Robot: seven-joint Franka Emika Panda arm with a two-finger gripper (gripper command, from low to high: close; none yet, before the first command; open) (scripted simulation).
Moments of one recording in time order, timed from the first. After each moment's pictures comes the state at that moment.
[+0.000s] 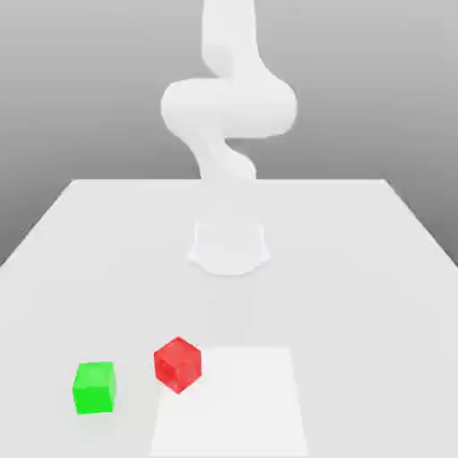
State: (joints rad) arm -0.02 -0.72 0.00 -2.35 0.00 2.35 0.85
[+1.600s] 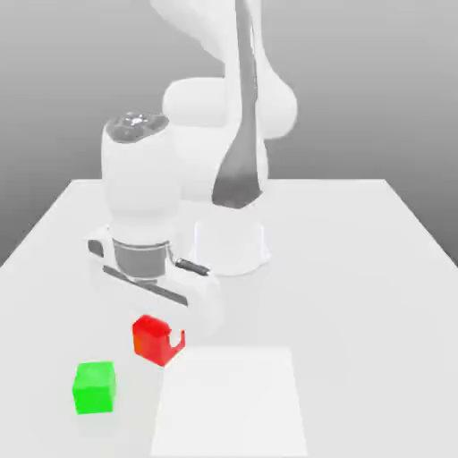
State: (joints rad) arm -0.18 0.01 -0.14 -2.66 0.01 2.68 0.97
